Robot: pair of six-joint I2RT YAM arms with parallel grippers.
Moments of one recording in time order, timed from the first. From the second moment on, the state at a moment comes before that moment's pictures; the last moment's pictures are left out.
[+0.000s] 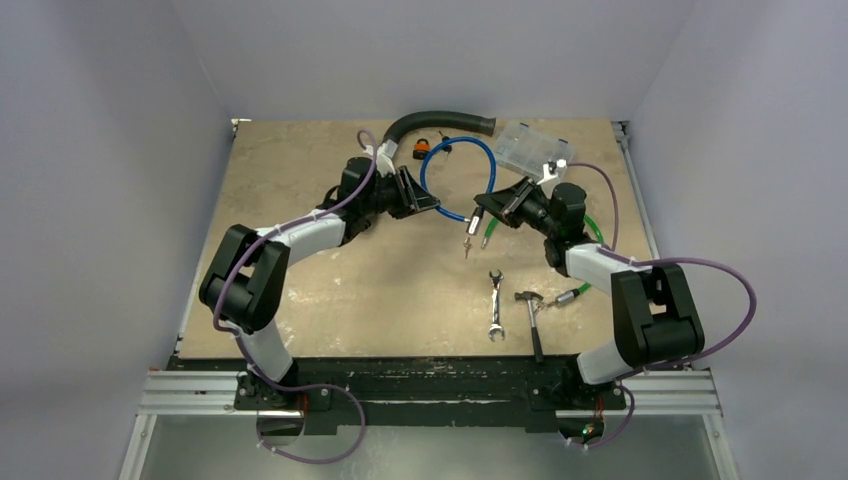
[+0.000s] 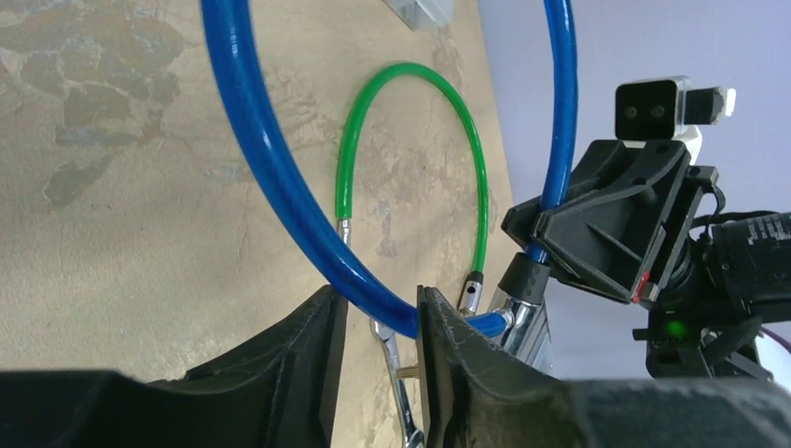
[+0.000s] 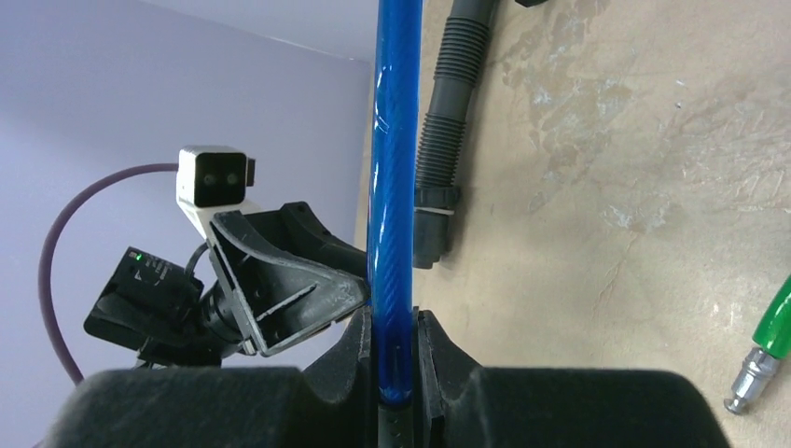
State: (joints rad) left arm -0.46 1.75 1.05 0.33 0.47 -0.87; right arm 0.18 1.50 0.68 0.65 -0.54 1.12
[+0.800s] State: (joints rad) left arm -0.42 1.54 1.03 0.50 0.70 -0.74; right arm 0.13 1.48 0.63 0.96 -0.54 1.31
